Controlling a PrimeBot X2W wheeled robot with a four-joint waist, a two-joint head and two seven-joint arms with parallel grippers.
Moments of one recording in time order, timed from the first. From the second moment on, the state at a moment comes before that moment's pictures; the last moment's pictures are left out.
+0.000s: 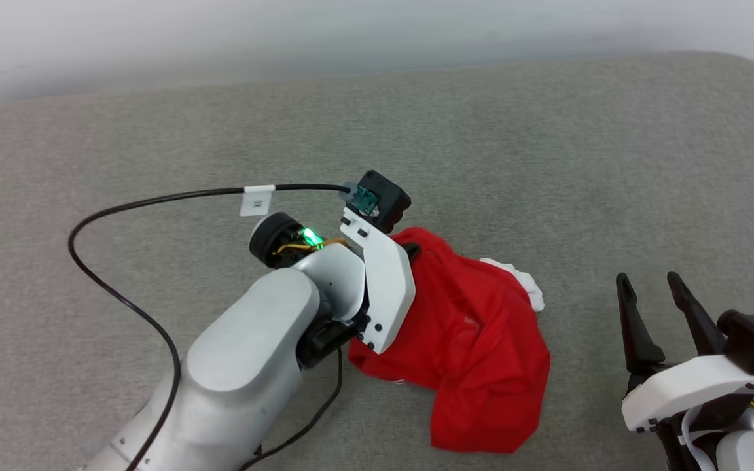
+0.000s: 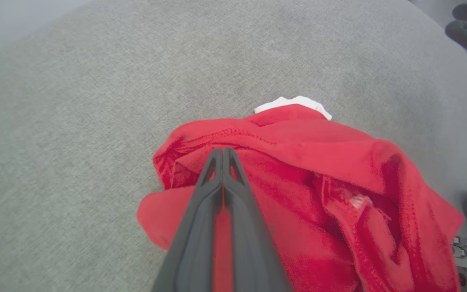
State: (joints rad) left arm -0.75 0.19 -0.76 0.45 -0.62 -0.12 0.47; right arm -0.08 -0.05 -0.06 0.08 0.18 0.13 -0.02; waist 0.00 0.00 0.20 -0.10
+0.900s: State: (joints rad) left arm -0.07 0.42 -0.66 0.08 -0.73 0.17 0.28; right arm -0.03 -0.05 -0.10 -0.03 0.13 0.13 0.05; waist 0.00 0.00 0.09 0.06
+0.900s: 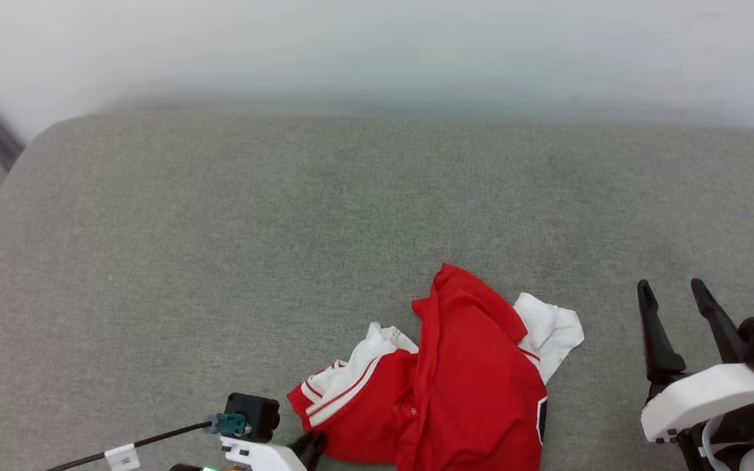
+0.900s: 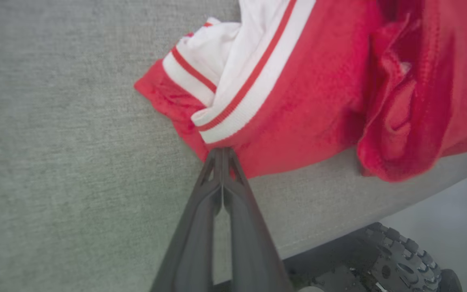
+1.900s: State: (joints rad) left arm -0.49 0.45 -0.71 0.23 -0.73 -0.02 0.56; right arm -0.04 -0.05 -0.07 -0.06 0.14 0.13 0.06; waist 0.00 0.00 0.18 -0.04
